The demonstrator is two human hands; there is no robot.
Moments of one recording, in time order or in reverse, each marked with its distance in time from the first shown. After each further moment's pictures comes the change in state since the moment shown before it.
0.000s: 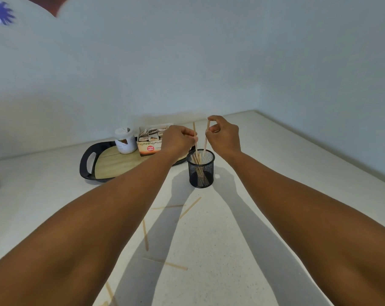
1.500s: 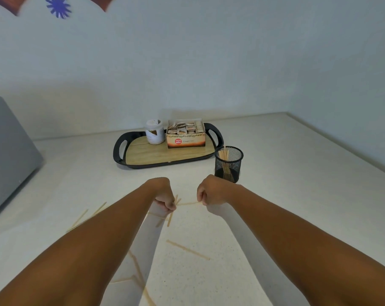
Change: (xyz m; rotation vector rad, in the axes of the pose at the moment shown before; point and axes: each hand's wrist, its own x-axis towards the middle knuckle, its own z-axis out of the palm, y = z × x) left_hand -0.066 -0.130 -0.072 0.940 -0.747 -0.391; right_hand -0.092 0.022 0.077 -0.605 -1.089 -0.239
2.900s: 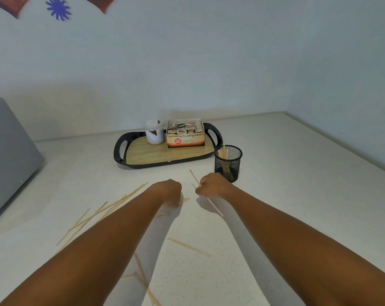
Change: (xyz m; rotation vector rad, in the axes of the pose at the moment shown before) left_hand -0.024 0.020 0.015 0.163 0.237 0.160; right_hand -0.005 -0.013 0.000 0.226 0.133 0.271
